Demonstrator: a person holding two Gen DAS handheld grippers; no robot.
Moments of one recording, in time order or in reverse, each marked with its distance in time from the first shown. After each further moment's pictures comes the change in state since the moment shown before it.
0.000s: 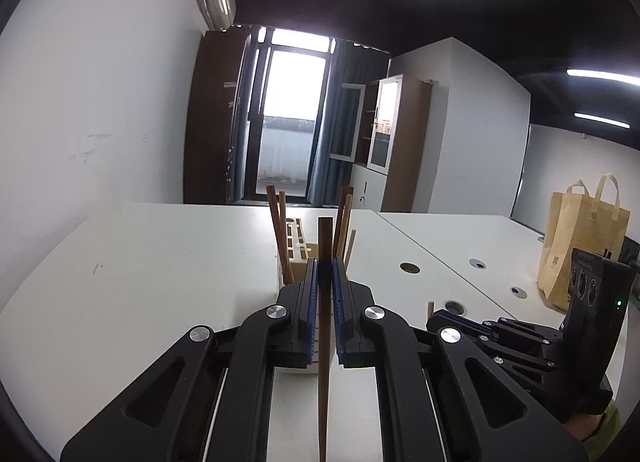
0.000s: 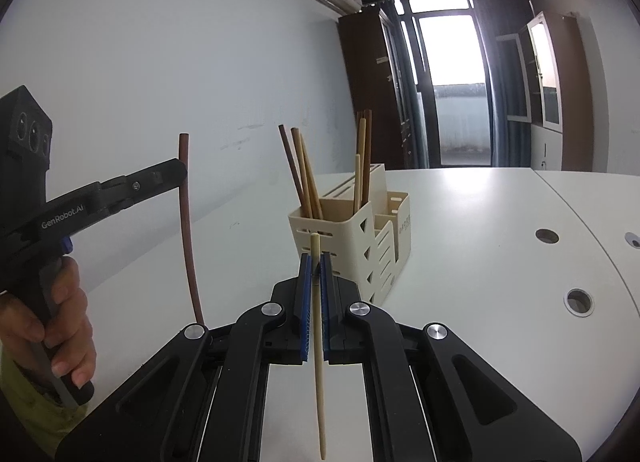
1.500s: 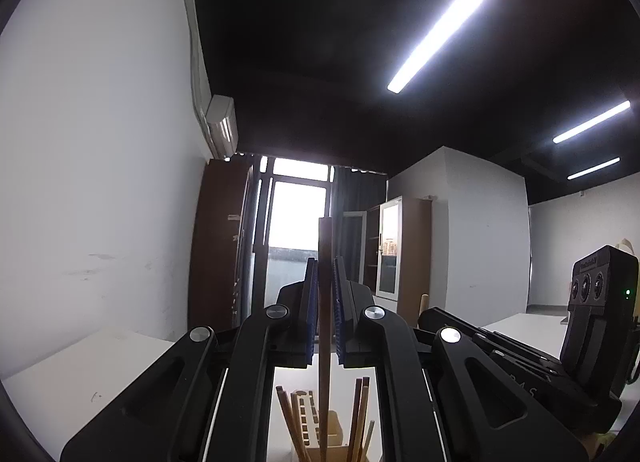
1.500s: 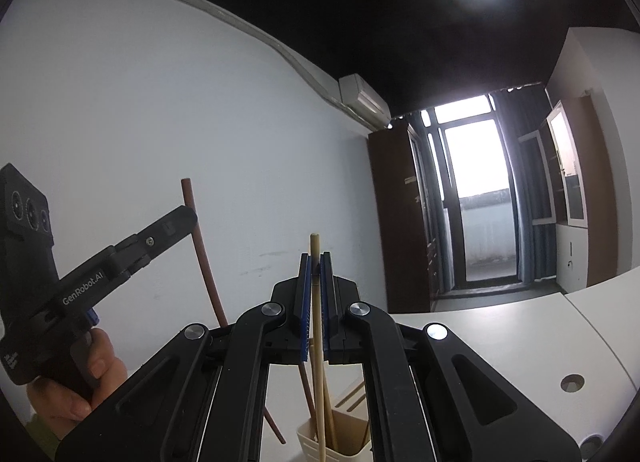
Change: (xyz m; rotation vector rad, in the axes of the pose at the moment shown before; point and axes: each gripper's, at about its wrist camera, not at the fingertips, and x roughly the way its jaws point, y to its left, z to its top) left arm 0.004 -0.017 0.070 0.057 -0.512 0.025; right arm 0.024 -0.021 0.091 -0.069 -0.449 0.120
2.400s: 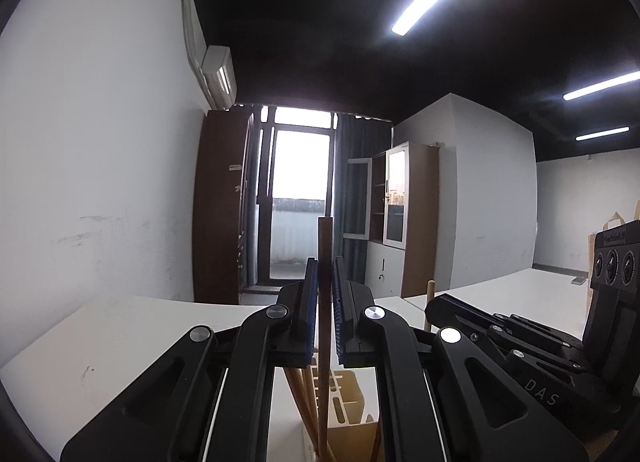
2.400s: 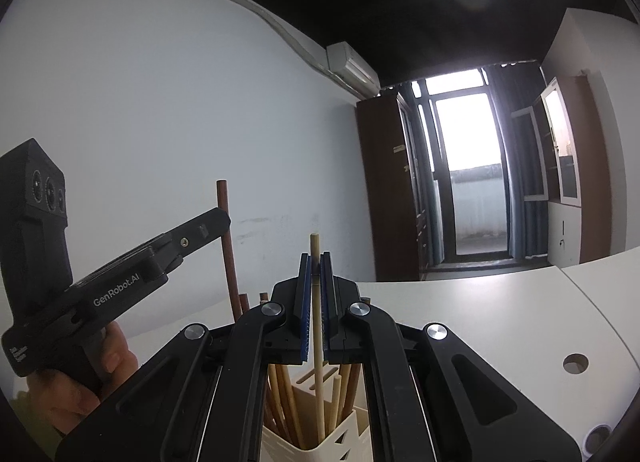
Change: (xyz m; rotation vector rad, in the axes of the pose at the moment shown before) left arm 0.057 0.015 -0.051 0.030 0.210 0.017; right arm 0.023 -0.010 -0.034 -0.009 0.138 -0.048
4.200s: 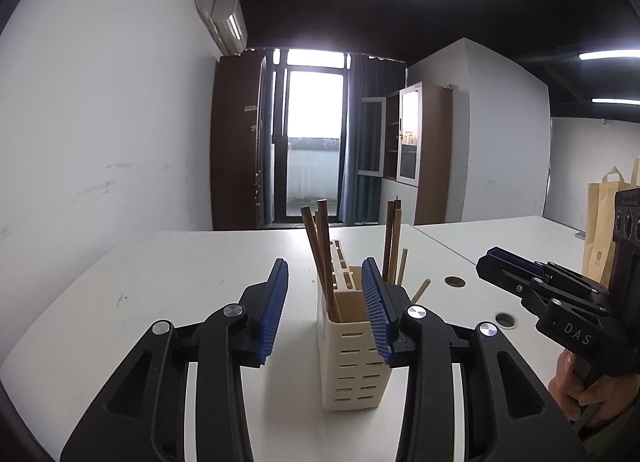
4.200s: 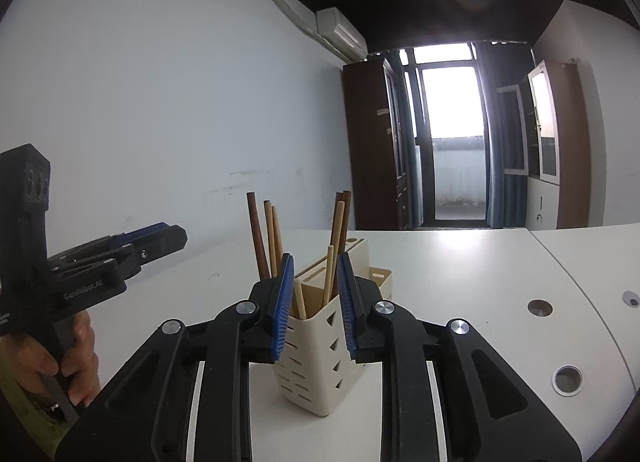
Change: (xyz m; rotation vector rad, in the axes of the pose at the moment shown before) left arm -0.053 0.018 -0.028 0.006 0.237 0.053; right arm -0.028 0.010 -0.013 -0.019 0.154 -0.081
